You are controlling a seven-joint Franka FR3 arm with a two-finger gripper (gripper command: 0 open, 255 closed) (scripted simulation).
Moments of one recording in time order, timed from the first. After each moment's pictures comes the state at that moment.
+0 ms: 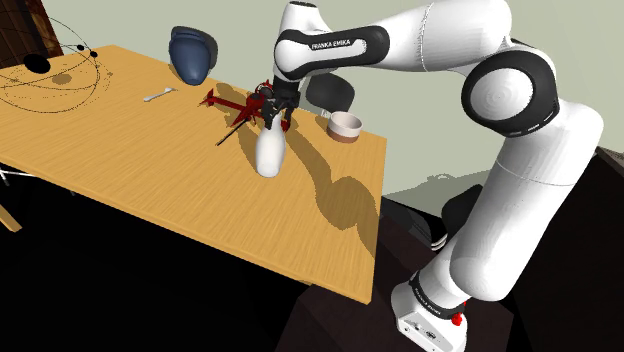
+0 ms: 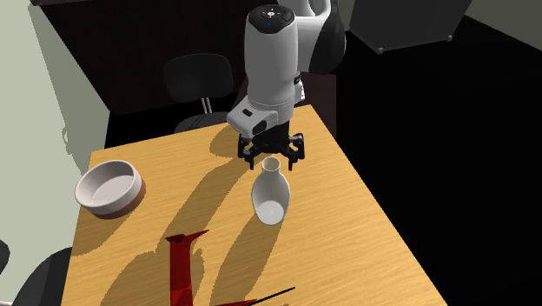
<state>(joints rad) 0.01 0.26 0.04 -1.73 0.00 2.07 -0.09</state>
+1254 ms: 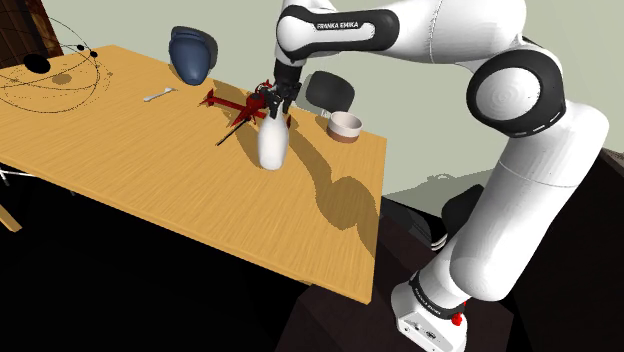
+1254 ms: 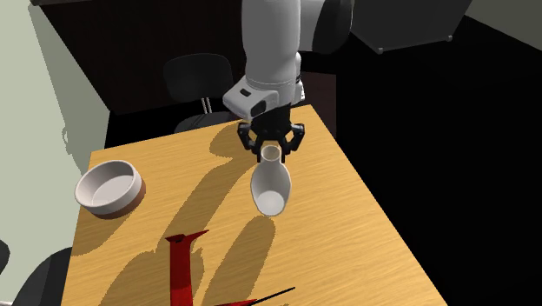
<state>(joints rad) 0.01 0.24 0.04 -1.65 0.00 1.96 -0.09</state>
